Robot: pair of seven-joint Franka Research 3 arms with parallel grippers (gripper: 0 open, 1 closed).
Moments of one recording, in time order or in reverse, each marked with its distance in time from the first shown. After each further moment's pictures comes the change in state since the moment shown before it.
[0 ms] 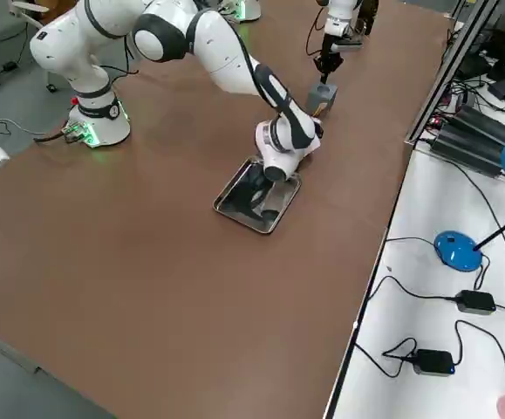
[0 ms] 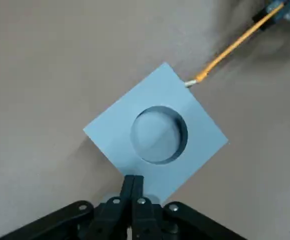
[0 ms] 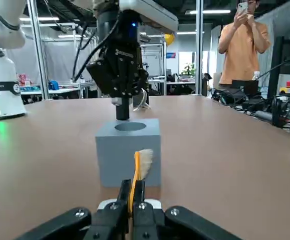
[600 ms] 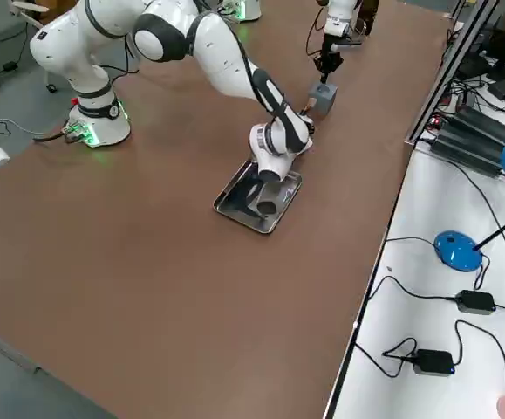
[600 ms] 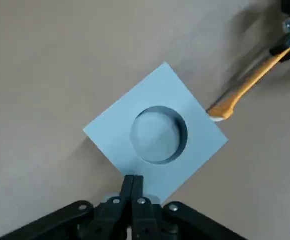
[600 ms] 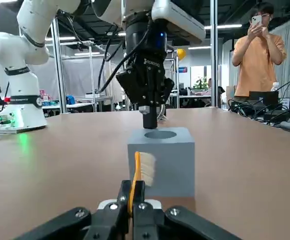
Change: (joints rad) left arm 0.000 0.000 0.000 0.000 0.000 0.000 0.000; right arm 0.000 0.000 -0.001 -0.055 0.000 -0.089 -0.041
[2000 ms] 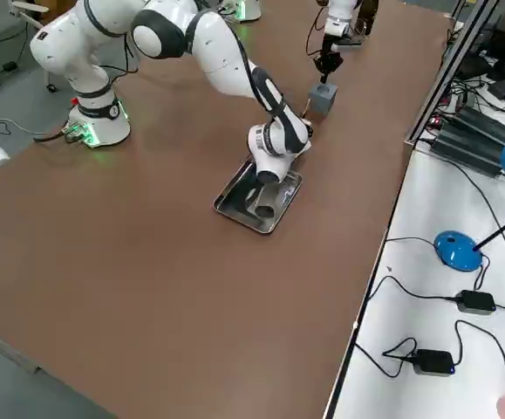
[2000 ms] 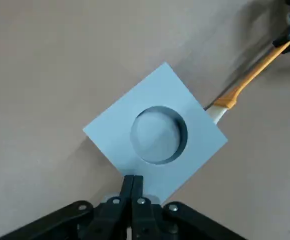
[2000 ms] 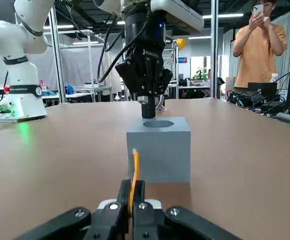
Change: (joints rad) left arm 0.000 0.000 0.000 0.000 0.000 0.000 0.000; right arm 0.013 -0.017 -0.037 0.002 -0.012 0.024 0.013
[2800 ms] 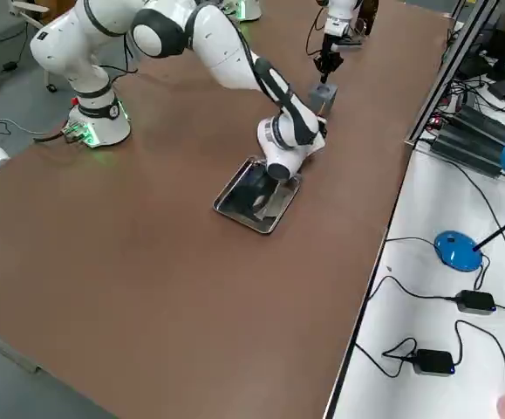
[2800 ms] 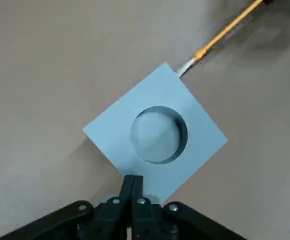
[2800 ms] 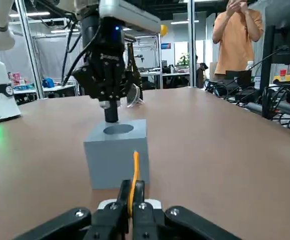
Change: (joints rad) left arm 0.000 0.000 0.000 0.000 0.000 0.000 0.000; right arm 0.002 -0.006 0.008 0.094 0.001 0.104 0.149
